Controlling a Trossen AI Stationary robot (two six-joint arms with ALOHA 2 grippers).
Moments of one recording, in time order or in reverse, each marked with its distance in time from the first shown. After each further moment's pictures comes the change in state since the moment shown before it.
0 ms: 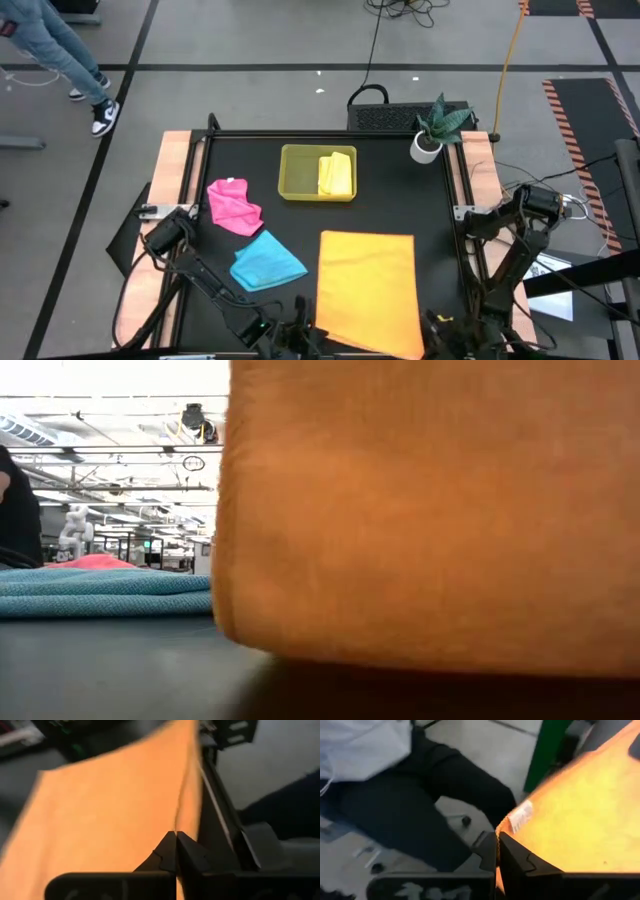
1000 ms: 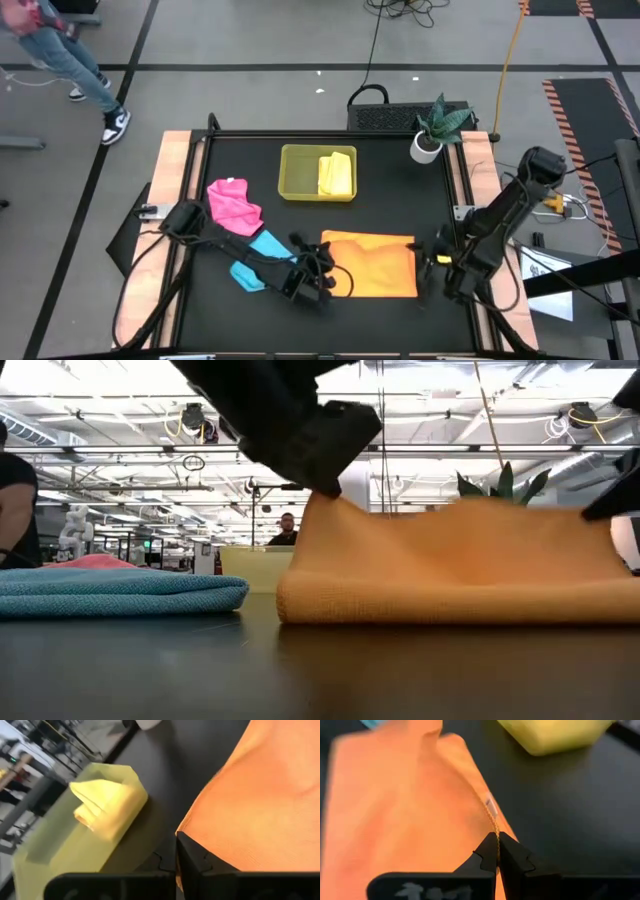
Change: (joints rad) left arm 0.307 -0.002 -0.001 -0.437 -0.410 -0.342; right arm -0.263 -0.430 -0.277 -0.889 0.461 0.896
